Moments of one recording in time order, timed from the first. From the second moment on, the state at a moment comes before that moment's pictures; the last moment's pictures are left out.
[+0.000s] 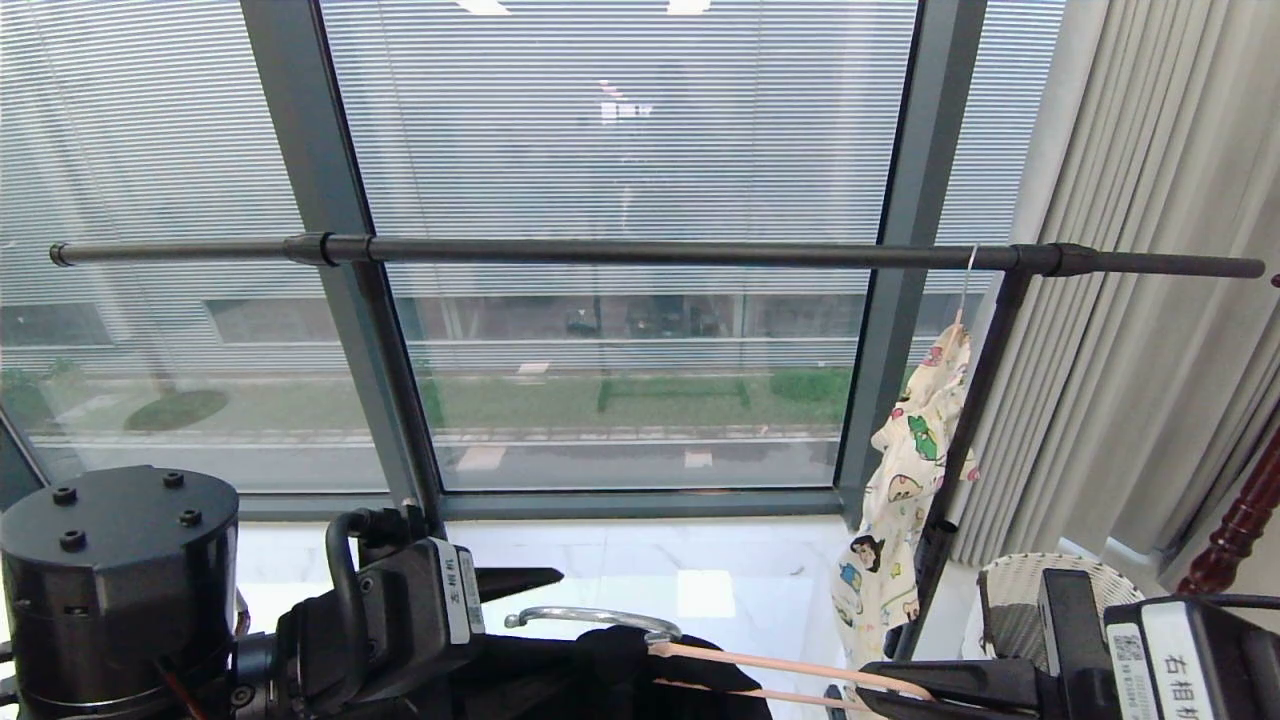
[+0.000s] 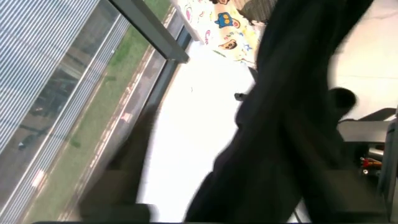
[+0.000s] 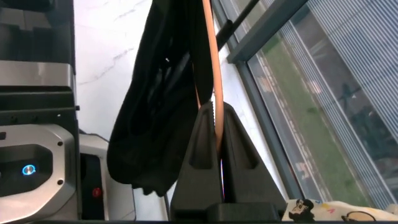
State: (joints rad) left arm -0.65 1.32 -0.41 -0.48 -0.32 0.60; right arm 1.02 1.24 -0.52 -0.40 0.22 -0.43
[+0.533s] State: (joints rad) left arm -0.62 1.33 -0.42 -0.48 -0.27 0.61; right arm 1.04 1.23 -0.50 -0.36 0.19 -0.44
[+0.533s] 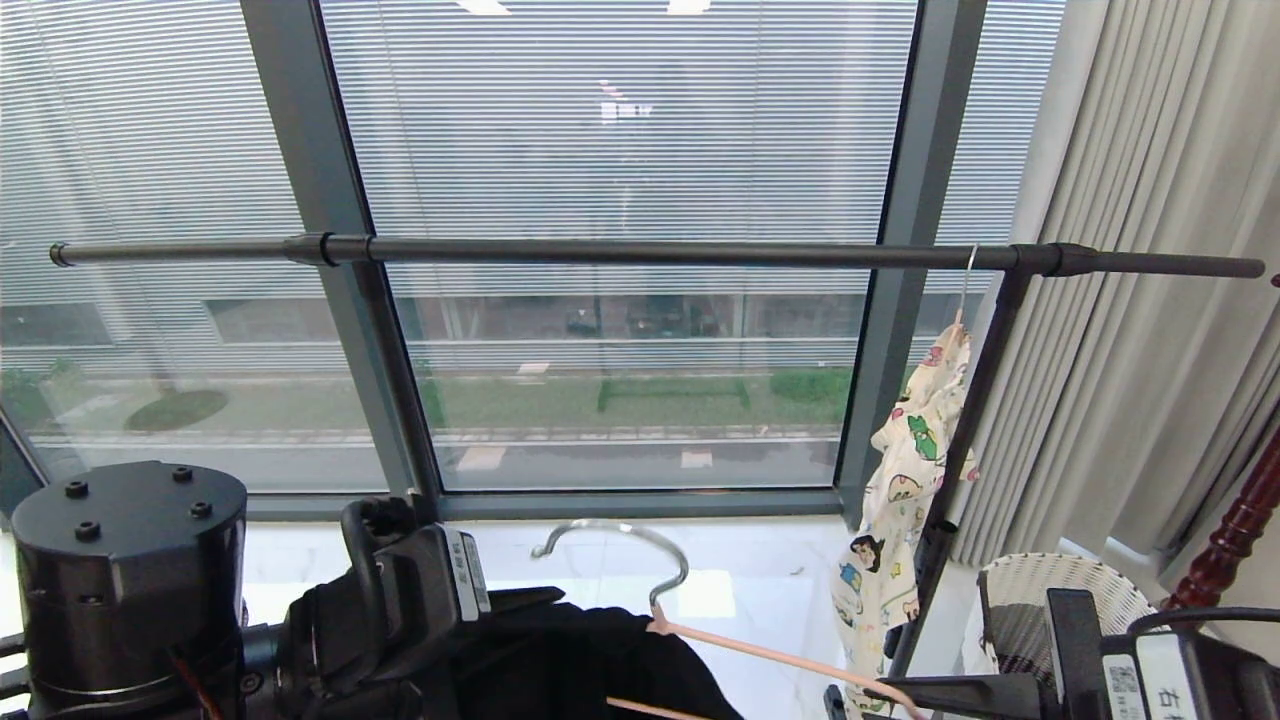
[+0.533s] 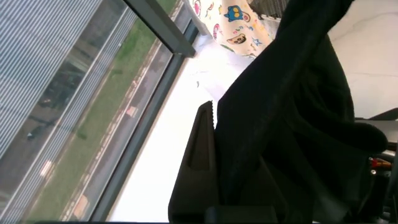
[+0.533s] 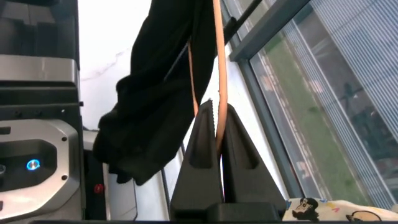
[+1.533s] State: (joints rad) left arm -0.38 1.34 -0.50 -0.48 -0.21 0.57; right arm 1.04 1.28 -0.50 -0.40 0.14 -0.42
